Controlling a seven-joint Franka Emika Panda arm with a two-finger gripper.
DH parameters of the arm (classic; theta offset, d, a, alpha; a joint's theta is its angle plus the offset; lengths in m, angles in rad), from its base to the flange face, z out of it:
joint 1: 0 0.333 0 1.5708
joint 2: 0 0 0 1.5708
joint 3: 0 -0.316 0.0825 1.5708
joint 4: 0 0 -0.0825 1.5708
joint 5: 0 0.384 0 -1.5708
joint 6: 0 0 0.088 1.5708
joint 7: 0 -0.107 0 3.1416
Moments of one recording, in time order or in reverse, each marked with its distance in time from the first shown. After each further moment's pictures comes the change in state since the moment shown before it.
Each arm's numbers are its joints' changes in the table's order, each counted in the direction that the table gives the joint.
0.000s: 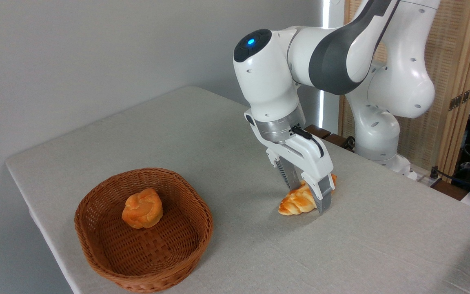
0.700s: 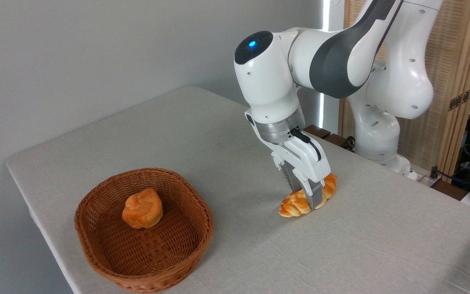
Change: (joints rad) arm -0.068 0.000 -0.066 0.000 -0.002 0.000 -0.034
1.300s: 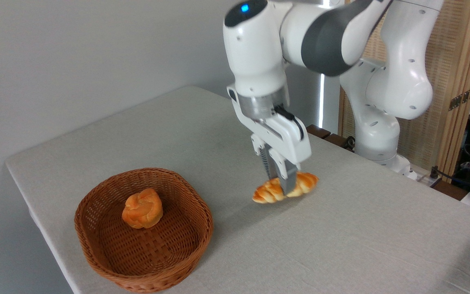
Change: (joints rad) arm -0.039 0.002 0.001 -0.144 -0.094 0.022 -0.002
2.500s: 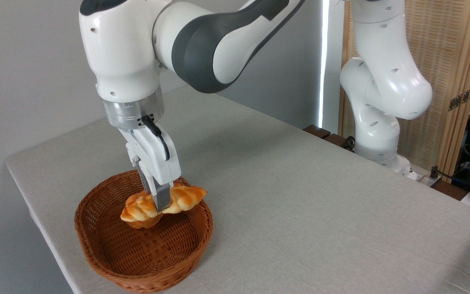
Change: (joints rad) arm -0.005 -0.611 0.035 -0.762 -0.299 0.049 0.018
